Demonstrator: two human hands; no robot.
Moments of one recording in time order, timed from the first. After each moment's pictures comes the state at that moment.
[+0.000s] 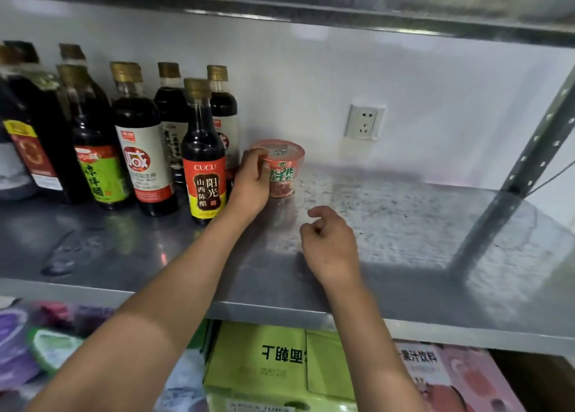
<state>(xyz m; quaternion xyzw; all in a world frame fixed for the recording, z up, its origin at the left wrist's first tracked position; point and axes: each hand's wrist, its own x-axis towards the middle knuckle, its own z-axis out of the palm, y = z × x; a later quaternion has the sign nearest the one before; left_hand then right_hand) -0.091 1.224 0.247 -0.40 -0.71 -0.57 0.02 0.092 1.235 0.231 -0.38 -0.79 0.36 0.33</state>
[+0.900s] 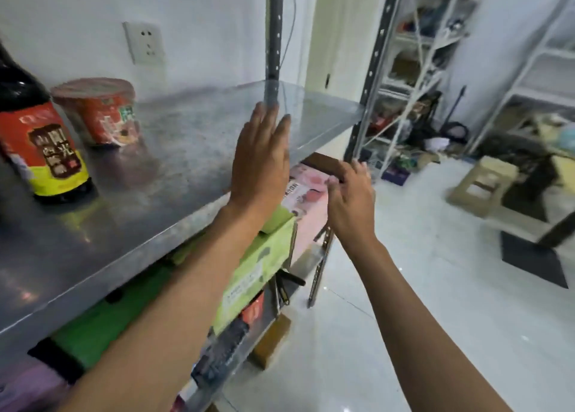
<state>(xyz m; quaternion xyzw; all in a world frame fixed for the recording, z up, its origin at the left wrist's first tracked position) 0.078 1.121 0.217 -0.80 -0.41 -0.43 0.09 0.231 1.064 0.174 -0.71 -0.54 0.01 0.45</state>
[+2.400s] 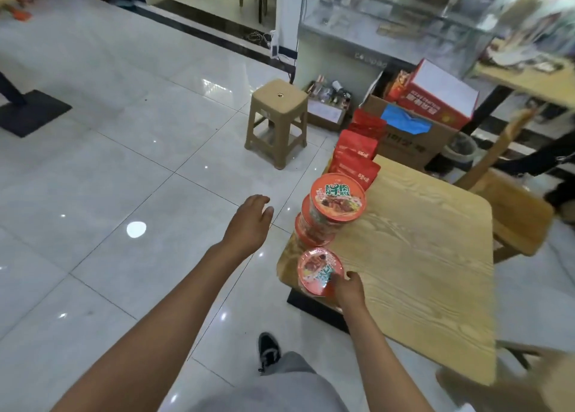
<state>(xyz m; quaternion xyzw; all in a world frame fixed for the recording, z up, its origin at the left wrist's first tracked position) 0.421 0.301 -0.023 -0.90 0.20 0.15 -0.37 0.259 0.130 -0.120 -0.62 0.58 0.04 0.53</state>
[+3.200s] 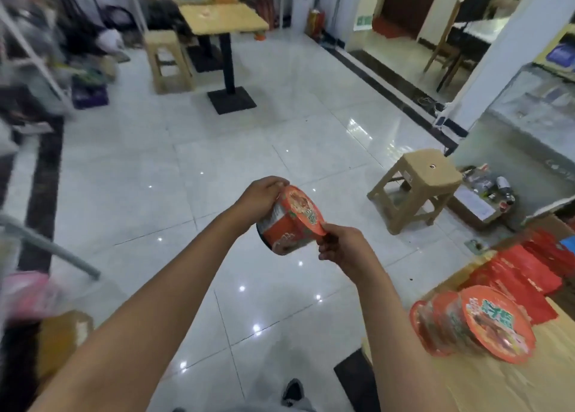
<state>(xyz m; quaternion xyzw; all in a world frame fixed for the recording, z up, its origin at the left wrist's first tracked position) 0.483 0.532 0.047 -0.80 -0.10 0.06 -0.59 0.456 0.328 0.032 -0.64 0.16 0.25 0.70</state>
